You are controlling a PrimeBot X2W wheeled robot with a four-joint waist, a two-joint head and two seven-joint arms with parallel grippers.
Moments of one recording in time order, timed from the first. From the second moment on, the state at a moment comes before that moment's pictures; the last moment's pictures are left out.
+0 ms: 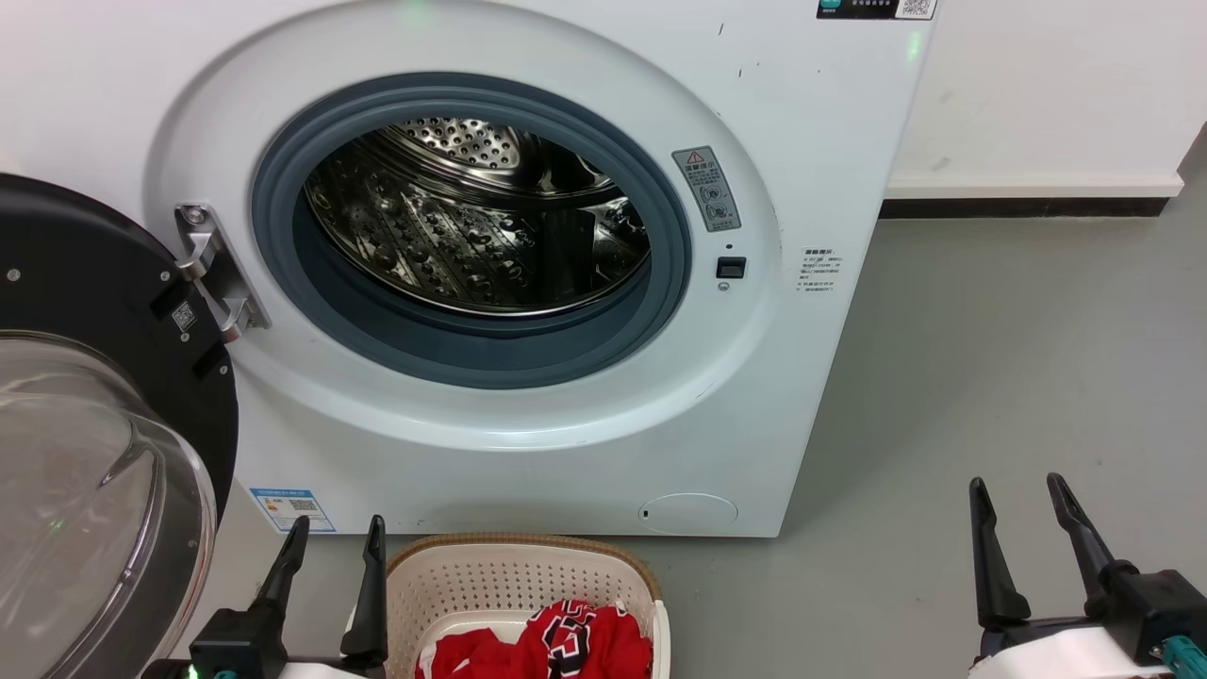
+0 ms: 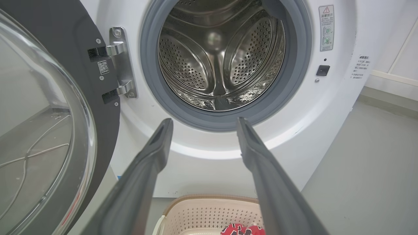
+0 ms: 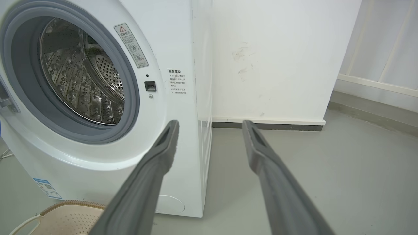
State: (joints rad) left arm 0.10 0.08 0.04 0.12 -0.12 -0.12 -0.26; right arm 0.08 -0.05 -0.08 0.09 0.04 0.13 -0.26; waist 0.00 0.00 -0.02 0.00
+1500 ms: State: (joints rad) left arm 0.03 0.06 0.07 0.20 -0.74 -0.12 -0.10; right arm 0.03 -0.05 -0.09 0.19 0.70 0.13 -0.10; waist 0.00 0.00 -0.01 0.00
